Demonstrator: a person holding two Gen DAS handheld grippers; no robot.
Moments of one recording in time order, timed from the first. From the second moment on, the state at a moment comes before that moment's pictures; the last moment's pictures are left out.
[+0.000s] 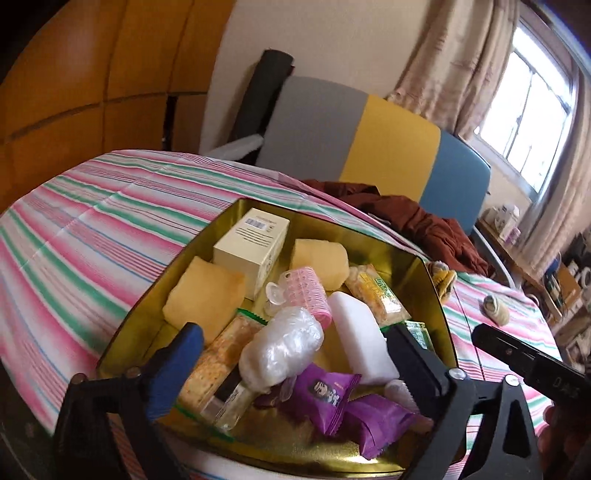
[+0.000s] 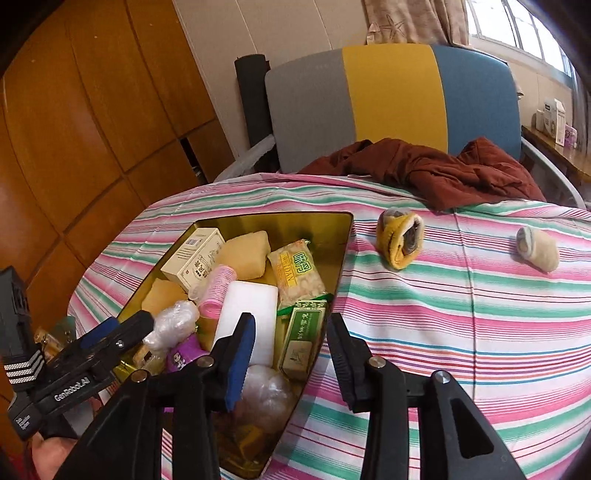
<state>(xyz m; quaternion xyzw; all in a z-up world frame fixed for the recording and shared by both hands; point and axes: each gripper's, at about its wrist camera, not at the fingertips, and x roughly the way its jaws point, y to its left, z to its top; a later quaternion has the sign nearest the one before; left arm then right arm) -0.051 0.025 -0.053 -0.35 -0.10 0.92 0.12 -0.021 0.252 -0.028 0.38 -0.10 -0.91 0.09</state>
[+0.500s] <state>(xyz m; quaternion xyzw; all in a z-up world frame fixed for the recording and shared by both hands) -0.026 0.046 -0.049 -0.36 -0.11 0.92 0.14 -0.003 0.272 -0.032 0.39 -0.10 -0.91 0.08</state>
